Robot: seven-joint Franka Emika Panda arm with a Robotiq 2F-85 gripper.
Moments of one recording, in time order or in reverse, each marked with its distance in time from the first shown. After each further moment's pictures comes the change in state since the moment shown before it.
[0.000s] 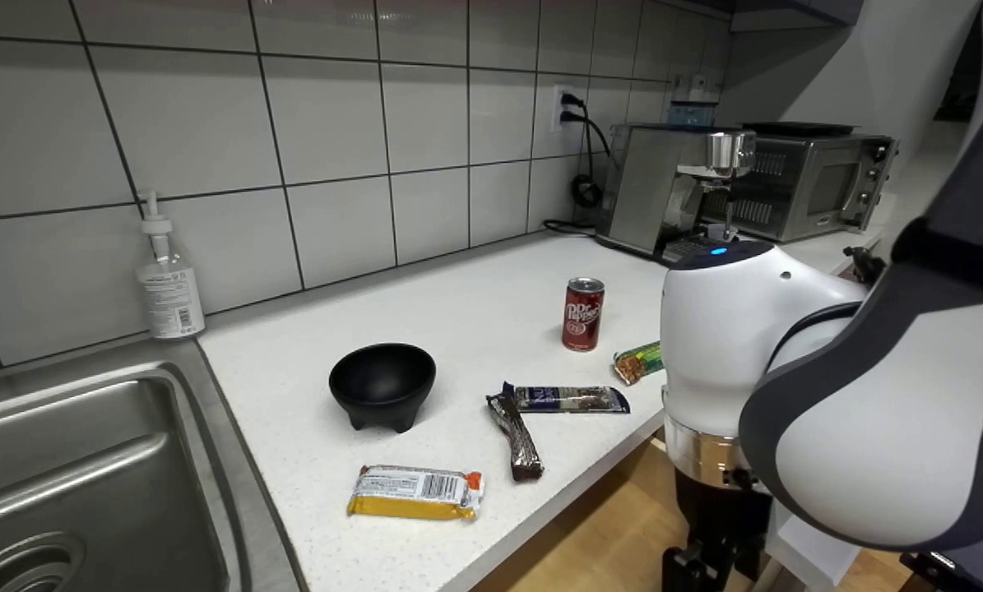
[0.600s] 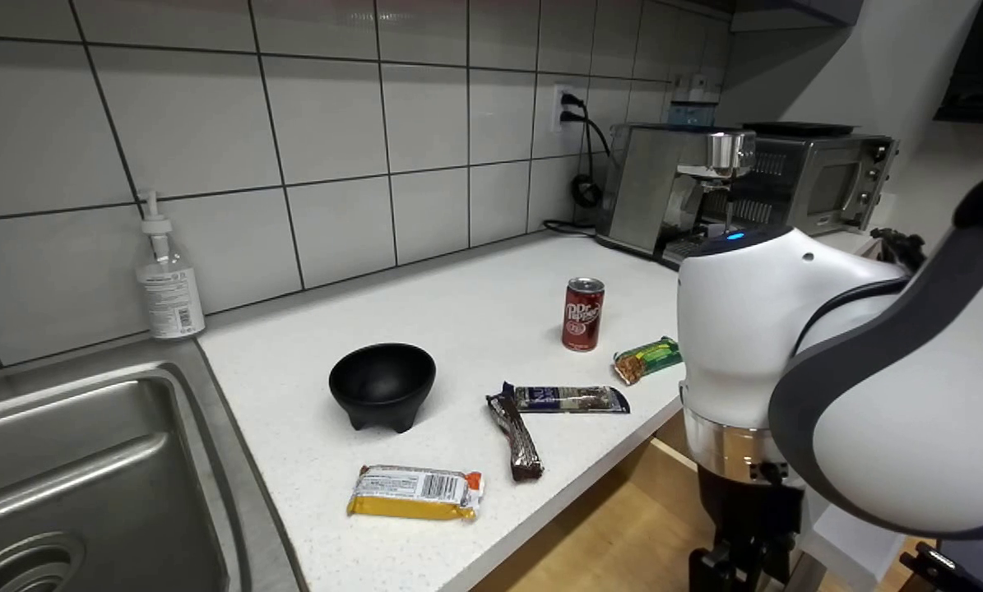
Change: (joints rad) arm -0.001 -0.078 -0.001 -0.045 -0.003 -0.073 0.000
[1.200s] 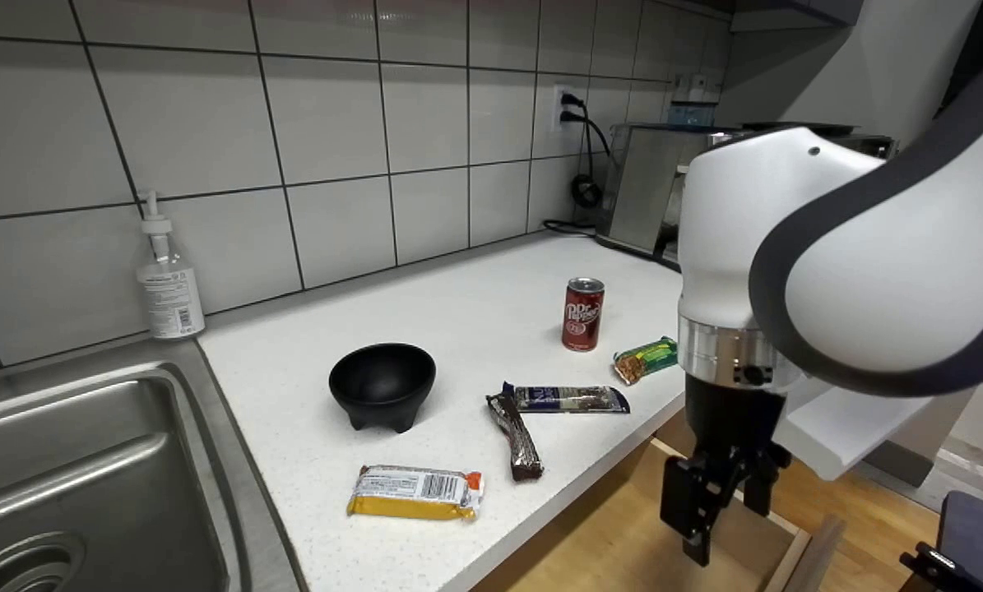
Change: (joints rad) arm -0.040 -0.161 0.000 0.035 0.062 -0.130 0.000
